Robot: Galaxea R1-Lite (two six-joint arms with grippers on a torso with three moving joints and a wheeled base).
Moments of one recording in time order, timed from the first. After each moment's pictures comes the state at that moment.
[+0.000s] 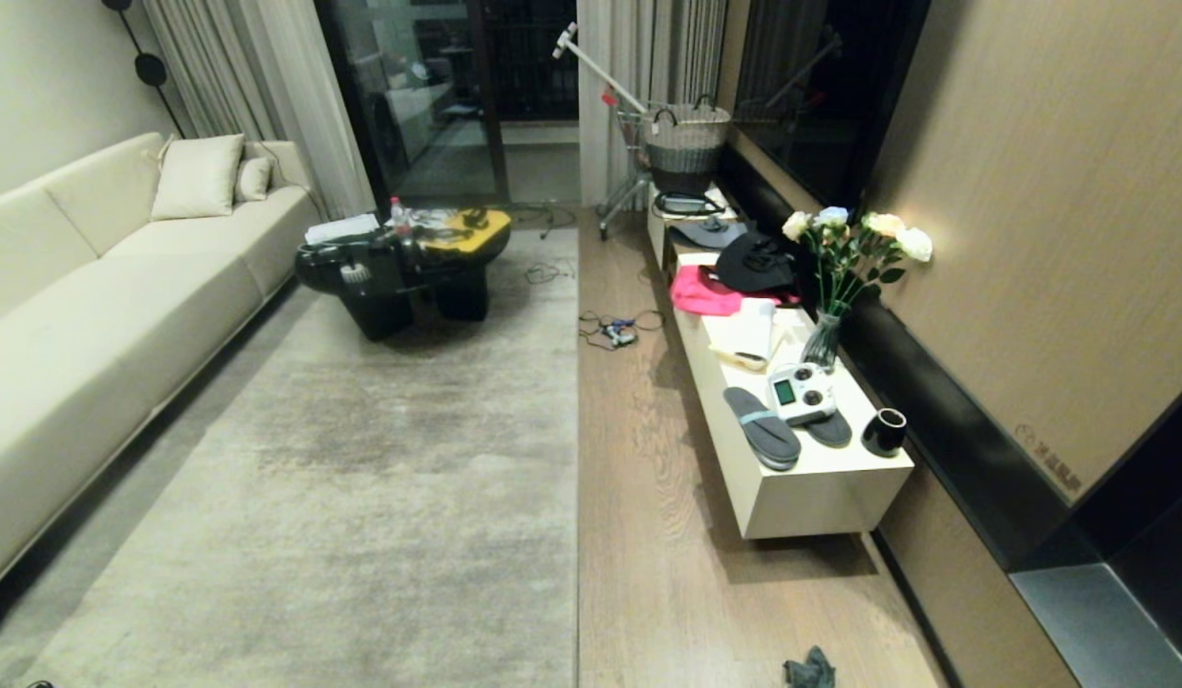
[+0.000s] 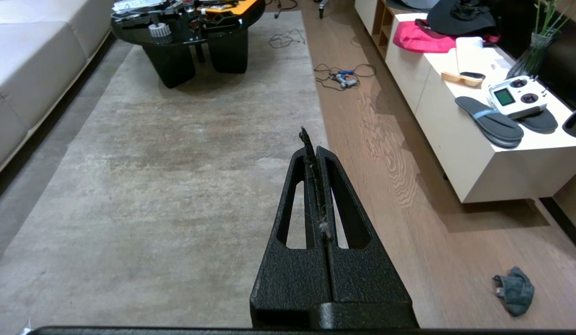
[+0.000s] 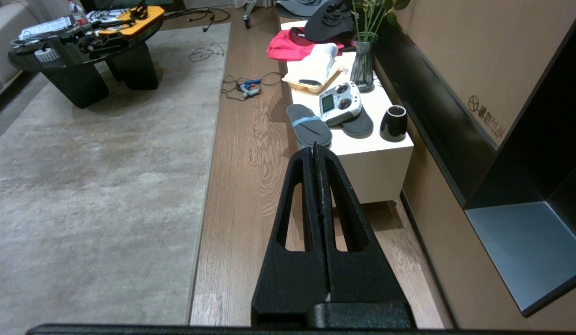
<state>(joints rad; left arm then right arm) 0.00 0.00 -0.01 0.01 -0.02 0.01 0.01 0.00 0.00 -0.02 -0.03 0.07</state>
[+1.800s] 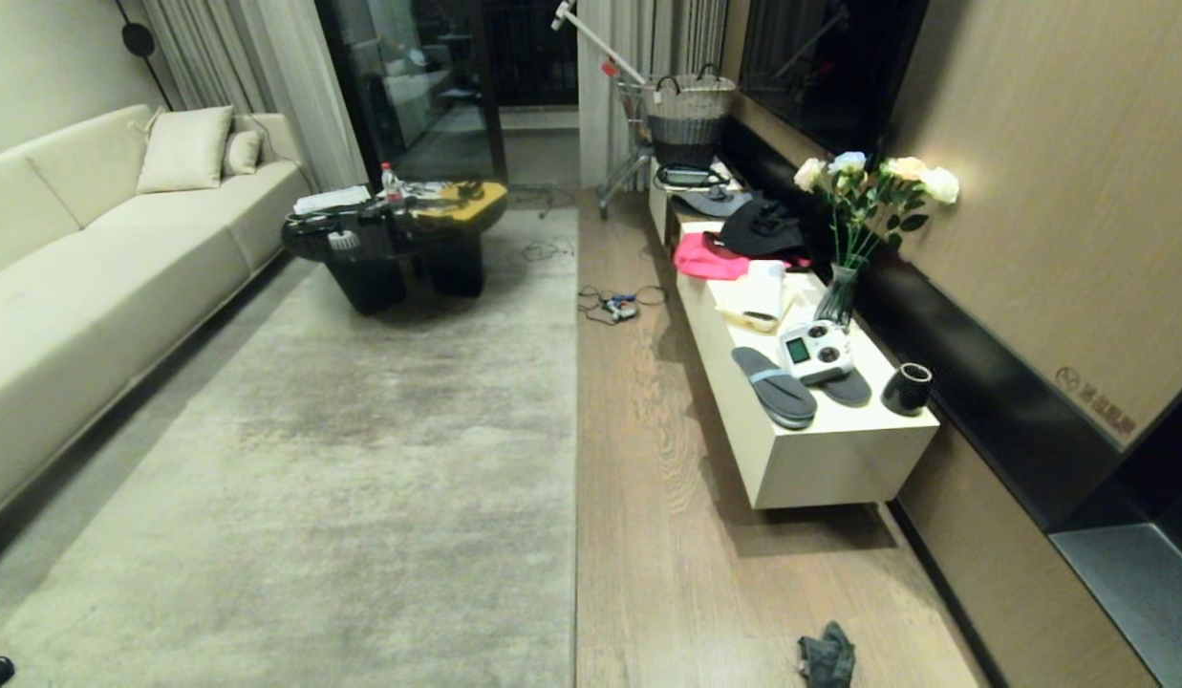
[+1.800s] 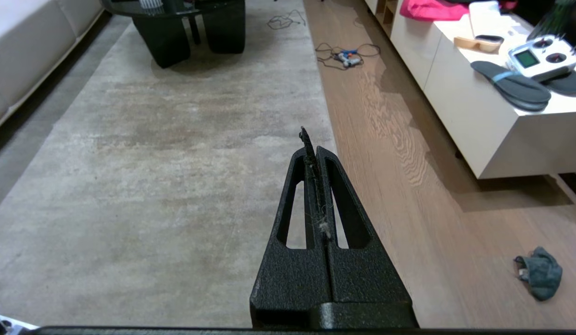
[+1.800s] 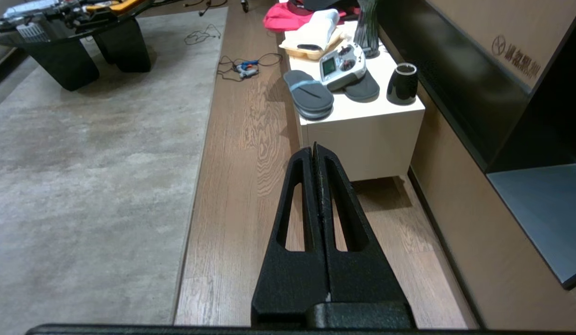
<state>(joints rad) 0.00 0.00 -0.01 0.02 -0.02 0.01 0.01 0.00 0.00 -0.02 -0.03 0.07</state>
